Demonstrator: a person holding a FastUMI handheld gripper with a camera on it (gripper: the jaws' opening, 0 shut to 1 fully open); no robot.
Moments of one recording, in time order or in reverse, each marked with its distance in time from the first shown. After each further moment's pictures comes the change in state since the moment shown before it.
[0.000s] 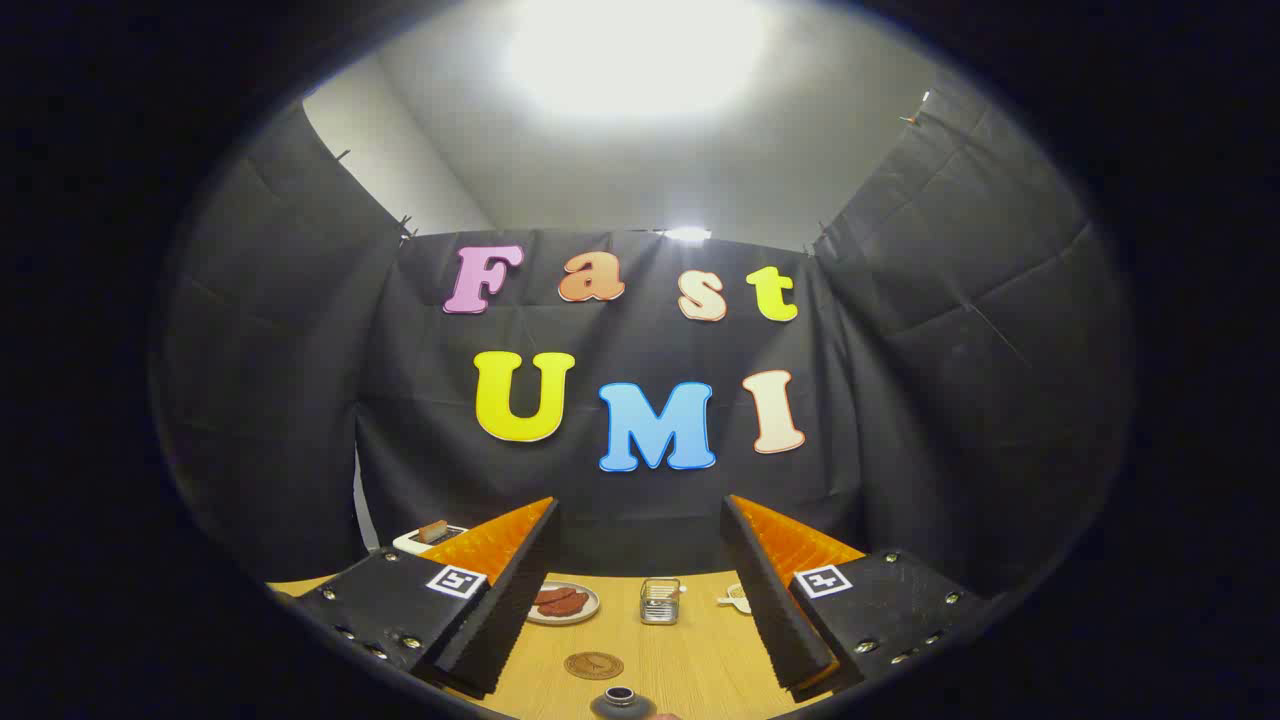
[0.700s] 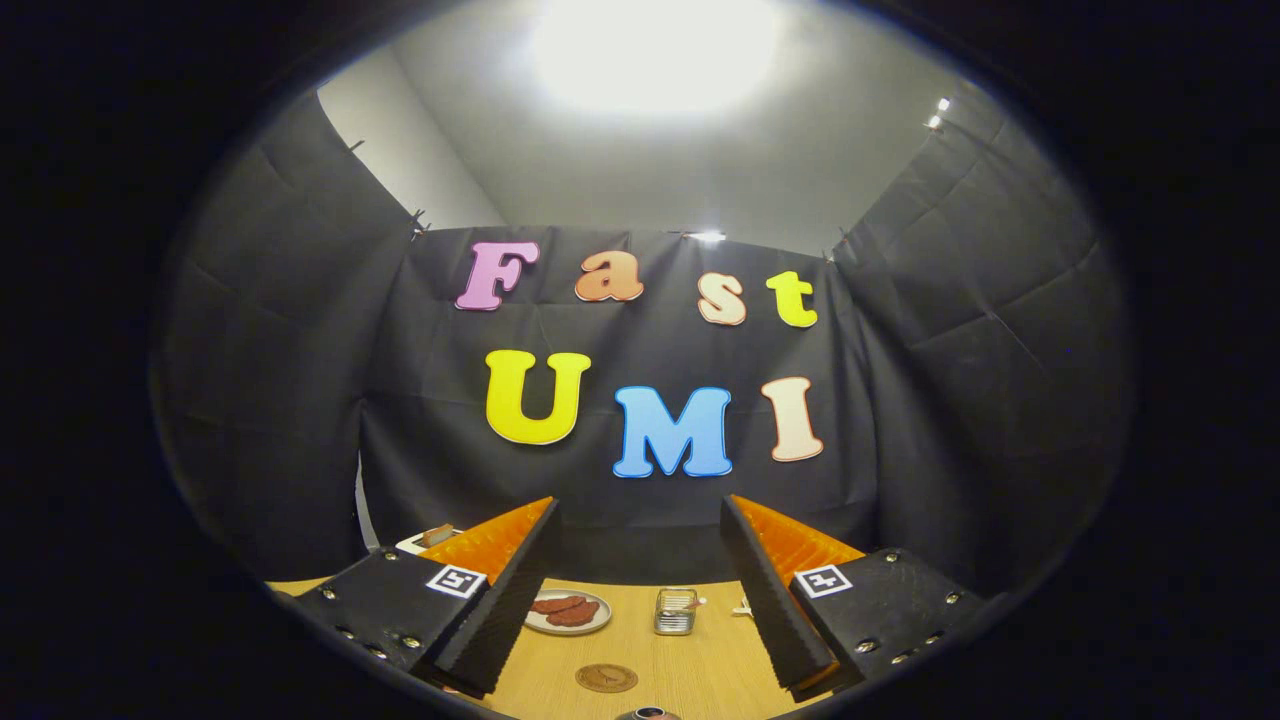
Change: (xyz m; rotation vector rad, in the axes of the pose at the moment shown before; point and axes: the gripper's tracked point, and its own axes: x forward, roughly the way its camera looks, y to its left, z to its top) arm 0.029 0.022 0.002 0.002 -0.003 0.018
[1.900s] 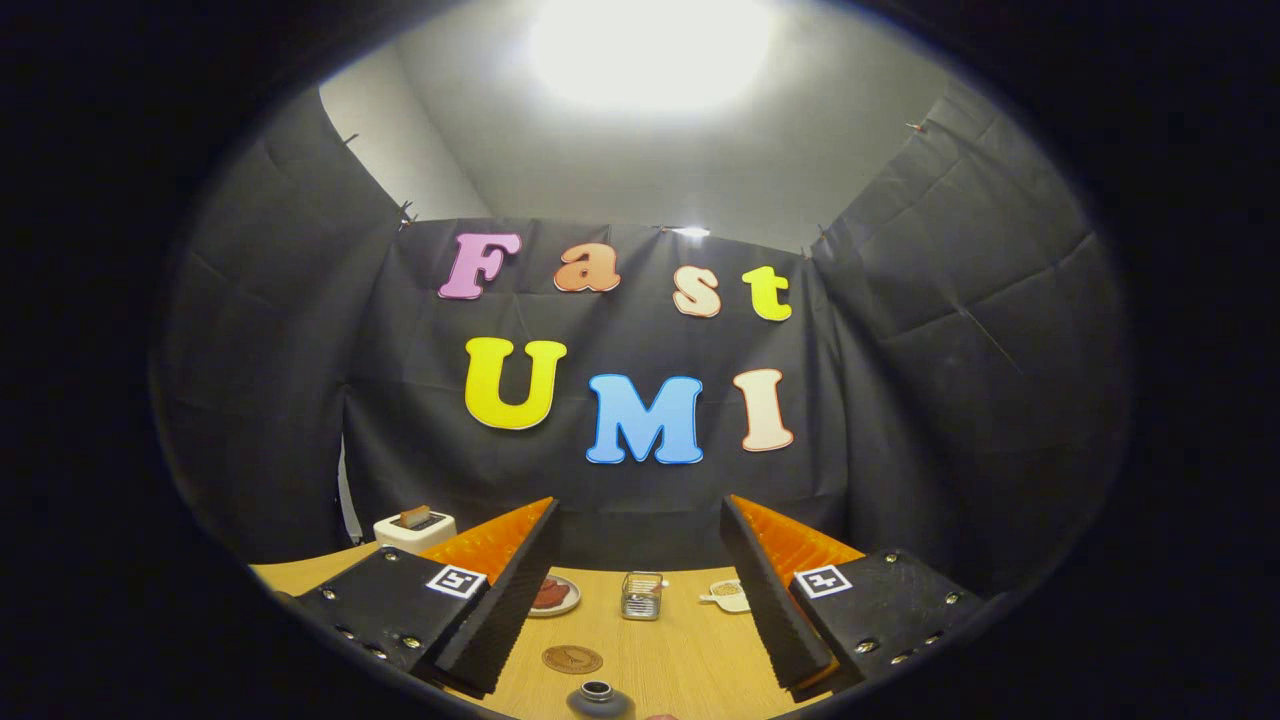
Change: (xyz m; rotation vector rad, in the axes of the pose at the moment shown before) arm -0.034 -0.042 -0.020 -0.016 0.030 -0.051
